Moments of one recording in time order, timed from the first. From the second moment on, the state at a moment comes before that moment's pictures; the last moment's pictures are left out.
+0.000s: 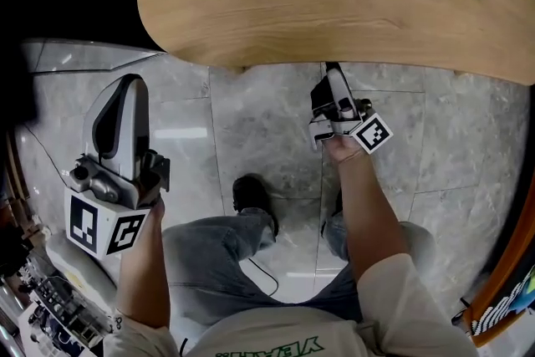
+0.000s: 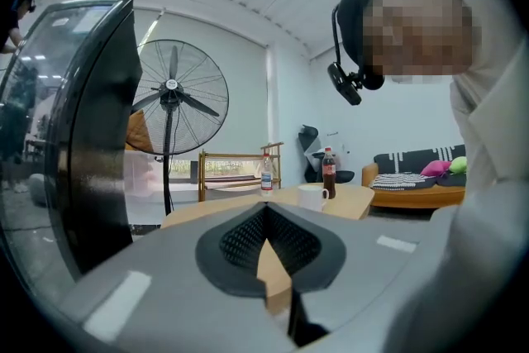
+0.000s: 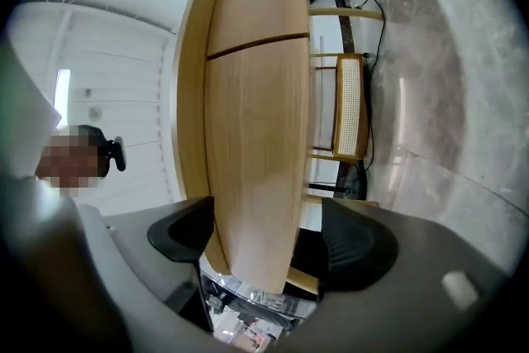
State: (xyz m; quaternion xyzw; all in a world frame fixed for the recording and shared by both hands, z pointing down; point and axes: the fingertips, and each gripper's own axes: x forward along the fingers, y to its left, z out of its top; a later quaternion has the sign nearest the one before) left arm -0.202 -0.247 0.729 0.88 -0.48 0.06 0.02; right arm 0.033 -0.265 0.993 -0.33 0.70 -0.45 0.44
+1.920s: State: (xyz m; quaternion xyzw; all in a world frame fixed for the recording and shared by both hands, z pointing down) left arm -0.180 -0.221 0.730 0.89 -0.44 0.04 0.05; right arm 0.027 -0.129 0.985 -0.24 0.70 -0.49 0.47
